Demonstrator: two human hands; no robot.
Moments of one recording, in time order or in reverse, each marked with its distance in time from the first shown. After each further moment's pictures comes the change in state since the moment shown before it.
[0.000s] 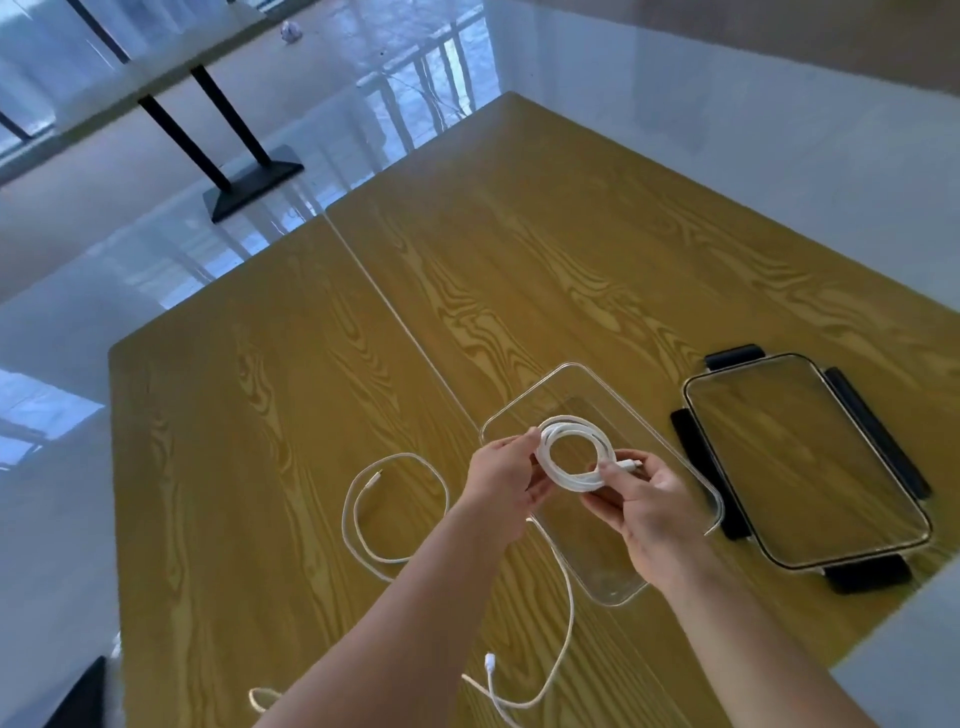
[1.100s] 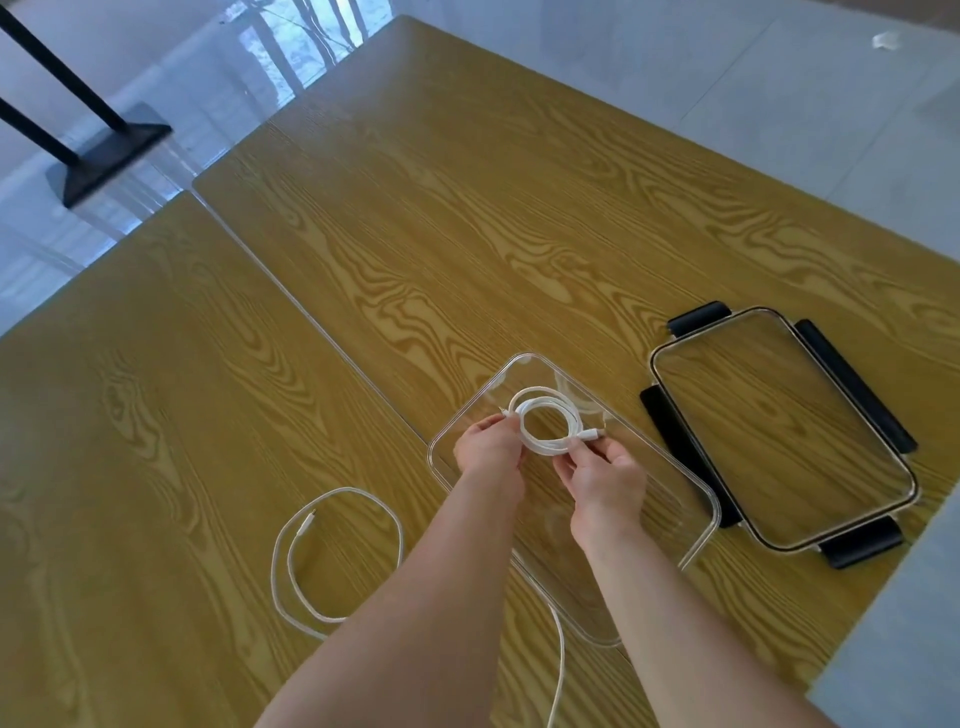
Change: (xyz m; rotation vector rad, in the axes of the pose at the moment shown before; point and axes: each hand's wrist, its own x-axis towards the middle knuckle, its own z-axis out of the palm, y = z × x) left_hand 0.114 -0.005 0.052 -0.018 0.217 -0.107; right_hand 0.090 0.032 0.023 0.160 0.447 0.006
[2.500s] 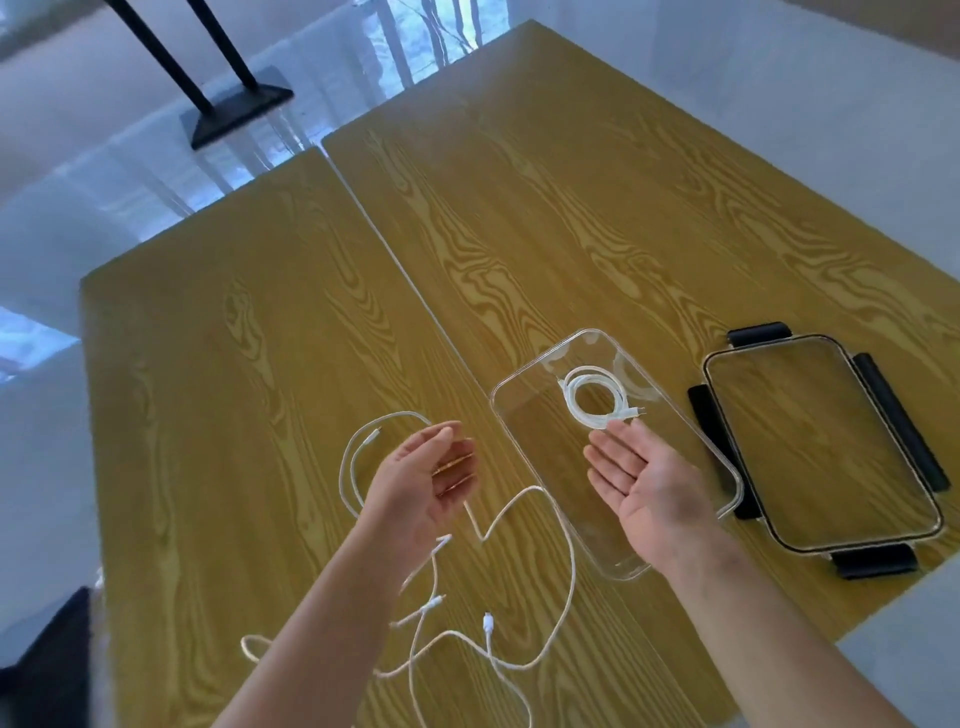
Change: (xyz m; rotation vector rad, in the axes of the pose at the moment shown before) left_hand -0.084 -0.009 -0.172 -0.175 -0.266 0.227; right_hand -0.085 -0.037 -0.043 -0.131 -0.414 0.149
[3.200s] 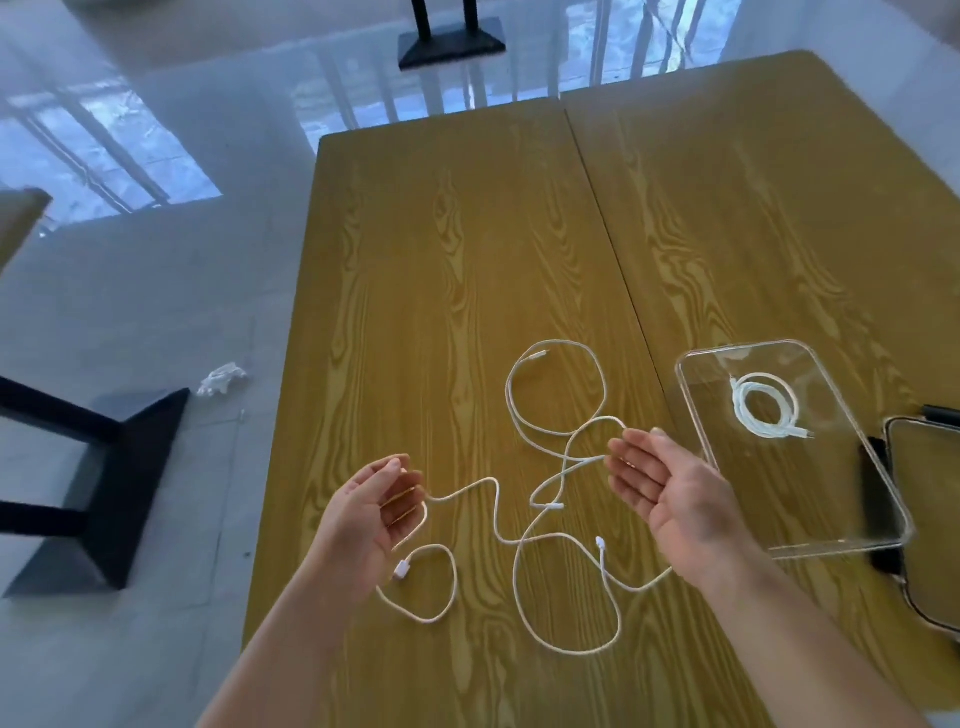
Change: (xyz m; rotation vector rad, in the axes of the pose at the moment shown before) left_hand -0.119 -0.069 -0.233 -0.360 0.339 0.058; right_hand -0.078 0.109 0.066 -0.482 -0.243 -0.019
